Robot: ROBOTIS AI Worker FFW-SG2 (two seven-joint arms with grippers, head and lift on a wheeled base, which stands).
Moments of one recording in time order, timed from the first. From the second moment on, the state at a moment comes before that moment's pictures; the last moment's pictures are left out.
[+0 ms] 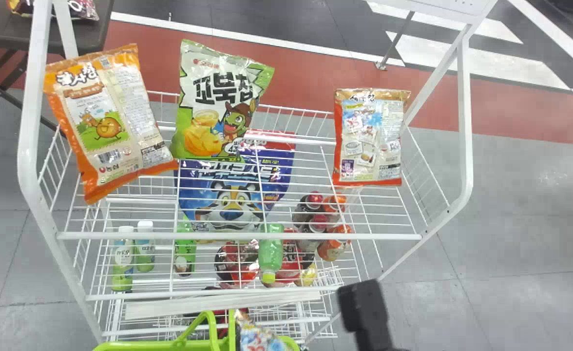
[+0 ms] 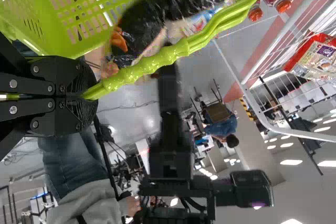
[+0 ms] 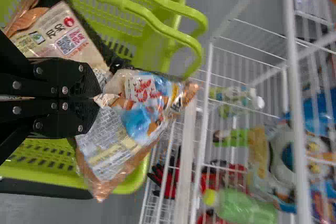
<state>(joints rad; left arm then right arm) 0.79 0.17 -0.18 -2.28 0.39 1.00 -0.83 0.69 -0.13 0.00 -2.60 -0.24 1.57 0.24</state>
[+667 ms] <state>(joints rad) 0.80 0.17 -0.17 -2.30 0.39 1.00 -0.84 0.57 -0.14 0.14 -2.34 -0.24 1.57 0.22</state>
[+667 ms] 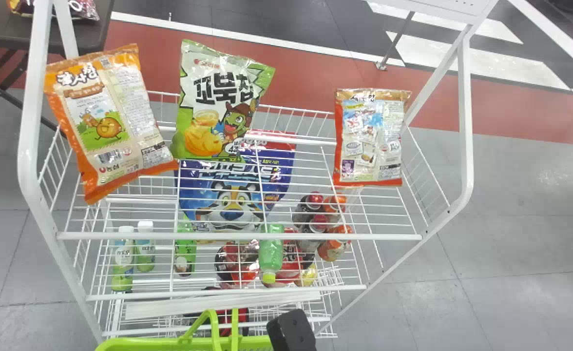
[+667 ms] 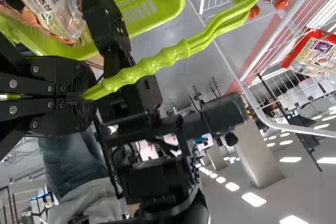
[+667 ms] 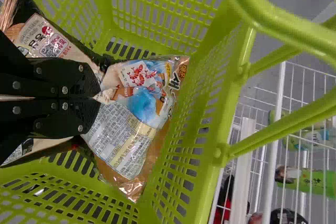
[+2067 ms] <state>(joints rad) 0.80 0.17 -0.18 -2.30 0.38 1.00 -0.84 0.38 -0.12 -0.21 -2.20 -0.24 0.48 0.27</state>
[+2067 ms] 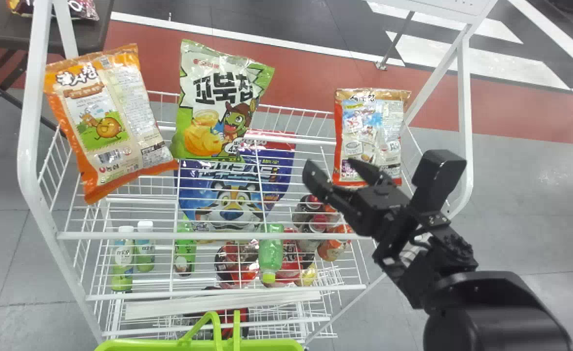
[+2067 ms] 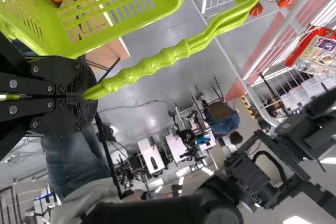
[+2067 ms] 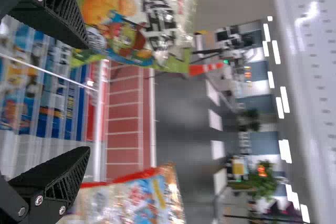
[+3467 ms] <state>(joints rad) 0.80 0.17 -0.17 -2.30 0.38 0.99 -0.85 0.06 -0.17 -0.31 -1.61 -0.12 0.18 0.22</state>
